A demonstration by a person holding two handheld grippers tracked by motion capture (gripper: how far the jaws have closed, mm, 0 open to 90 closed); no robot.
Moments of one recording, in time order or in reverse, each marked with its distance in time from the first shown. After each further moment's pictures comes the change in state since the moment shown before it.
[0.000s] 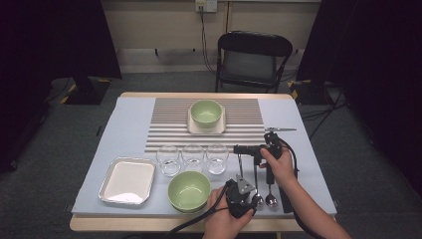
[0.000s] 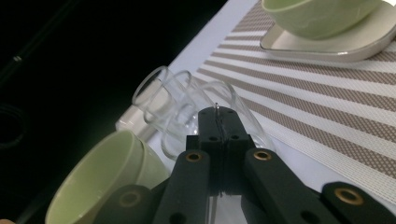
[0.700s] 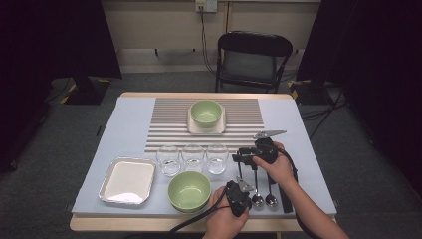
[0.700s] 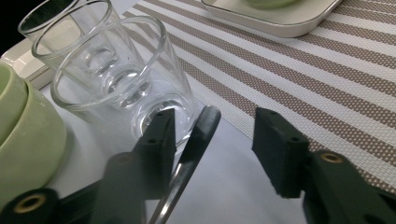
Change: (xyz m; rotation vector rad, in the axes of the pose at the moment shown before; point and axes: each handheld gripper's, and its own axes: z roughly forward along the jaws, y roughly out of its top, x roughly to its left) left arm 0.007 -0.015 0.029 0.112 -0.004 -0.032; right arm -0.002 -0.012 0.017 0.181 -0.307 -0.265
